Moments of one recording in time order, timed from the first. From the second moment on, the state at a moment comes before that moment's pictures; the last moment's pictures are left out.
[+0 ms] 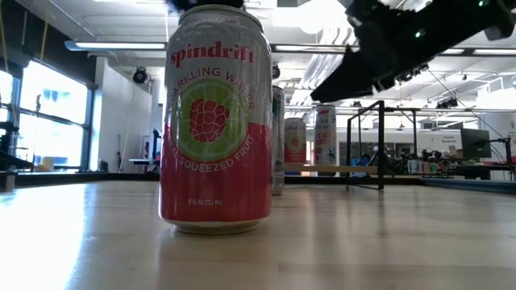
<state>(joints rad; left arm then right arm) -0.05 1.51 1.23 -0.53 -0.14 -0.25 0.33 1.43 0.64 0.25 0.72 0.21</state>
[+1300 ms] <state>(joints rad) -0.09 1.26 0.31 0.76 -0.23 -0.38 0.27 1.84 0.89 0.66 1.00 0.21</state>
